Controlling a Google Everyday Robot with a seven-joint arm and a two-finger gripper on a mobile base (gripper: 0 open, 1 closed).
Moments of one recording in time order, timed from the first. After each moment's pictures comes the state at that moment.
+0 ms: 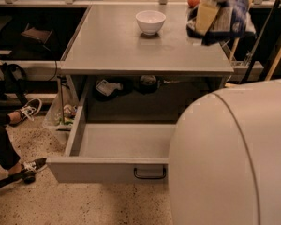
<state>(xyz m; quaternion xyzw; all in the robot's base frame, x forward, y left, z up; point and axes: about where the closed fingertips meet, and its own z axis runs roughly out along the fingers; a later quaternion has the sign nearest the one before) 0.666 -0.185 0.997 -0.51 0.84 -0.10 0.15</state>
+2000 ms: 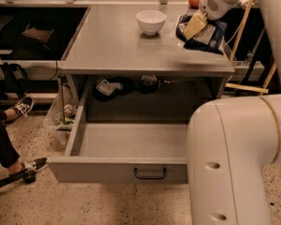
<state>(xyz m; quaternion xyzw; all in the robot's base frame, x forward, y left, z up) 0.759 -0.183 0.941 -0.45 0.84 0.04 0.28</state>
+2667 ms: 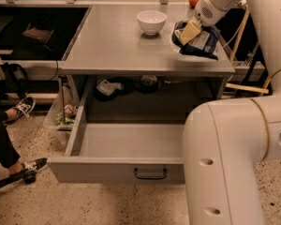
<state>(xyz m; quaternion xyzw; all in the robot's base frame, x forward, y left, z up) 0.769 -0.173 0.915 -0.46 0.84 0.06 0.27</state>
